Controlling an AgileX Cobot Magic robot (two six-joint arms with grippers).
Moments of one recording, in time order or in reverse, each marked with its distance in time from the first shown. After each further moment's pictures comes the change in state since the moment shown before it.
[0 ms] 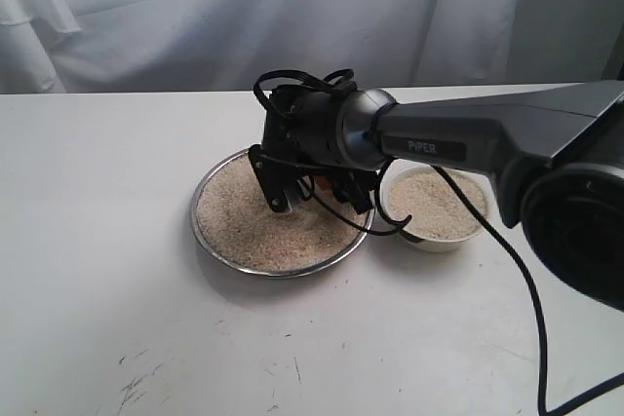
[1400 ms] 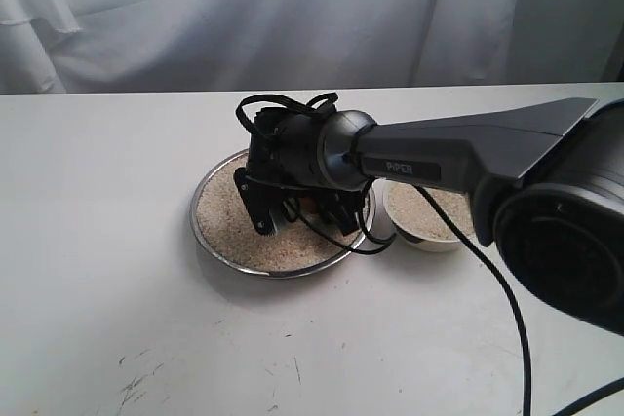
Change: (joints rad) left arm 0.000 0.000 0.000 0.000 0.000 0.000; right arm 0.035 0.037 -0.006 0.041 -0.007 -0.002
